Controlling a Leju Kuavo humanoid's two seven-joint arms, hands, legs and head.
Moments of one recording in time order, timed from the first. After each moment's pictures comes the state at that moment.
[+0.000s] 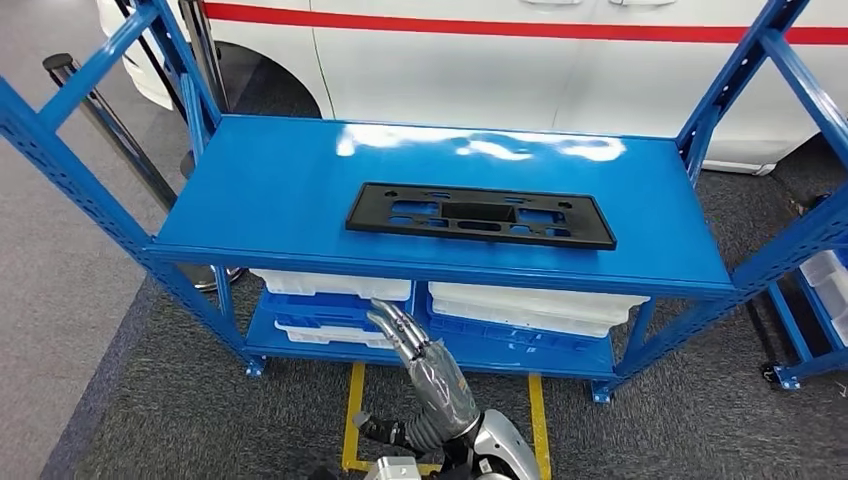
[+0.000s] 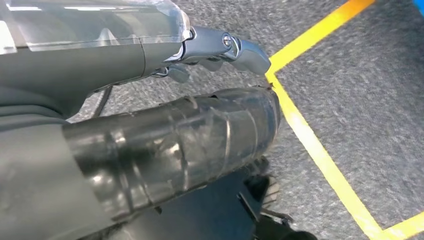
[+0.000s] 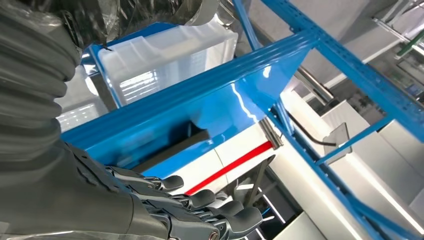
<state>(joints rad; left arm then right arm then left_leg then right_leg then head) -0.10 -0.21 0.83 -0.22 -1.22 0.12 -0.42 -0.18 0.02 0.76 -1.47 0.47 -0.33 -0.47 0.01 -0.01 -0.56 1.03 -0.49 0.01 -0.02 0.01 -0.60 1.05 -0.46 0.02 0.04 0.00</state>
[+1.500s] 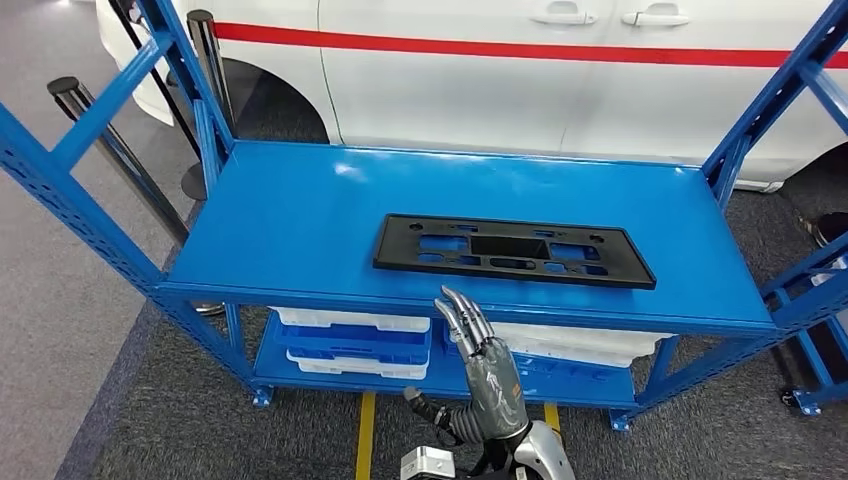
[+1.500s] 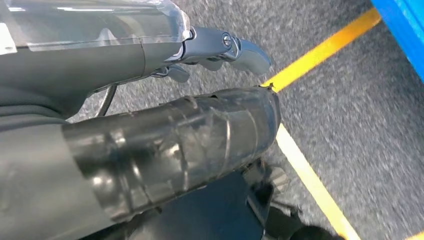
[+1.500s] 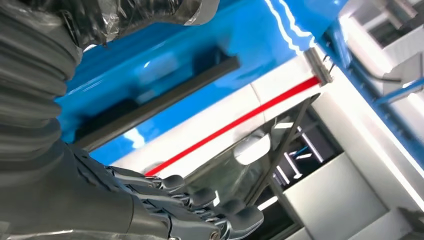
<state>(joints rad) -0.09 -0.20 0.83 -0.21 -1.23 0.11 -0.43 -0.08 -0.02 0.61 -1.55 0.63 -0.52 -0.43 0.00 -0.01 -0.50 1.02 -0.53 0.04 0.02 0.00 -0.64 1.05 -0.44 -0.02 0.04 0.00</state>
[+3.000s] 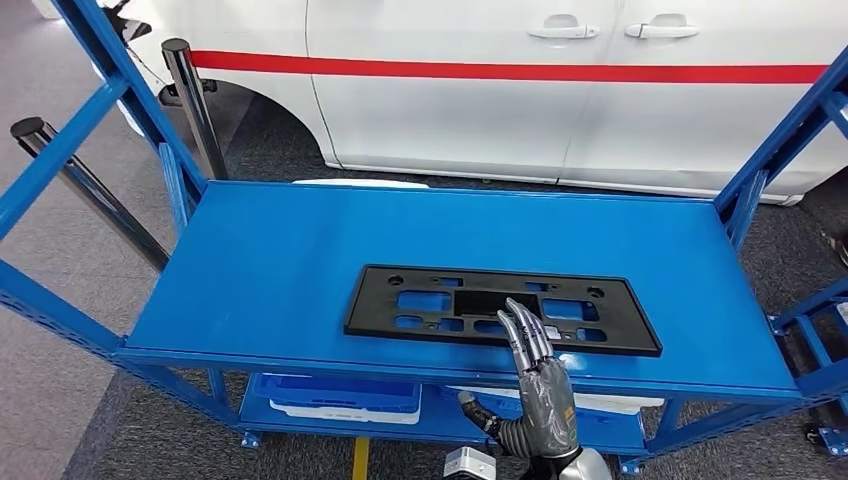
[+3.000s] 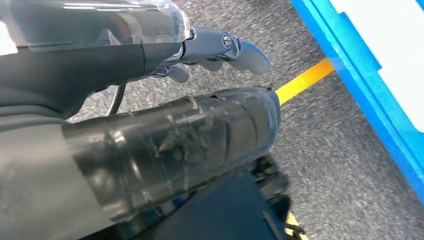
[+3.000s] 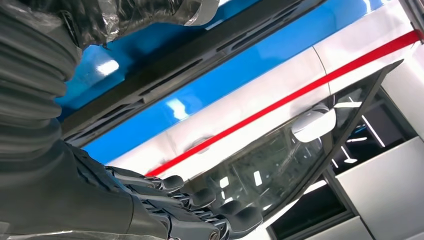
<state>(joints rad) -0.08 -0.19 0.84 -0.21 -1.23 0.19 -0.42 0.06 -0.06 0.45 -1.63 0.75 -0.55 -0.40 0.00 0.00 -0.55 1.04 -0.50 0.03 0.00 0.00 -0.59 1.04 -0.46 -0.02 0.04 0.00</state>
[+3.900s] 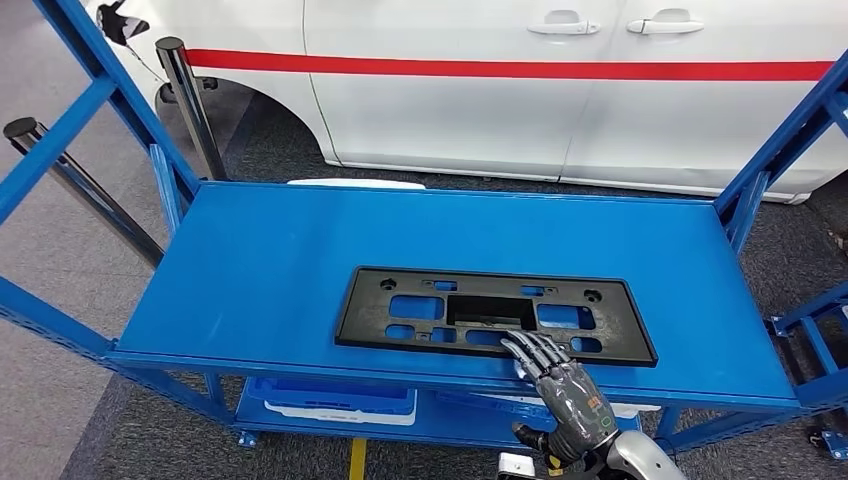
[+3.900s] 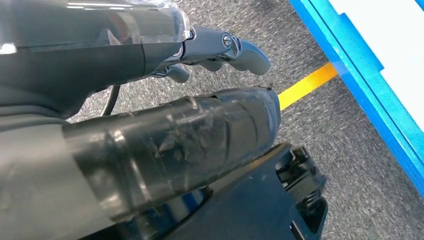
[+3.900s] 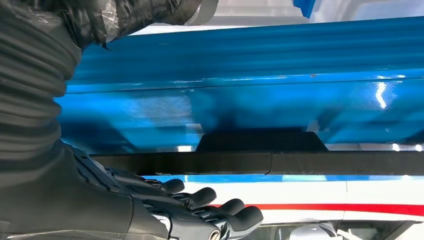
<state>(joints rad) -0.08 -0.19 0.84 -0.21 -1.25 0.22 -0.40 0.00 -0.37 0.45 -1.64 0.75 -0.16 -0.31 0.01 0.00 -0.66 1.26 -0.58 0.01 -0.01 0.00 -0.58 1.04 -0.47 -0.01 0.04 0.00</state>
